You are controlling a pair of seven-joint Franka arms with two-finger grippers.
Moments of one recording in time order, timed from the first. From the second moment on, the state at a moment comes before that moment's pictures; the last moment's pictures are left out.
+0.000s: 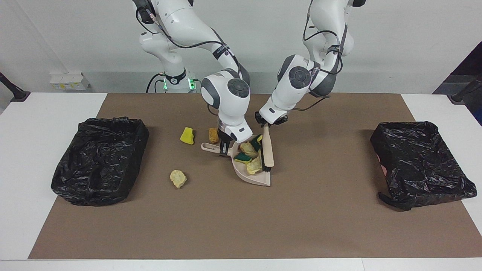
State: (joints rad) left arm -0.55 0.13 -0.03 -1.97 -0.31 2.00 -0.43; right arm 0.36 0.39 0.19 -1.75 -0.30 2.05 -0.79
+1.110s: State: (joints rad) left arm -0.63 -0.20 -0.06 -2.27 -0.18 1.92 -0.75; right arm 0.34 0.39 0.19 -1.75 -0.30 2.07 -0.85
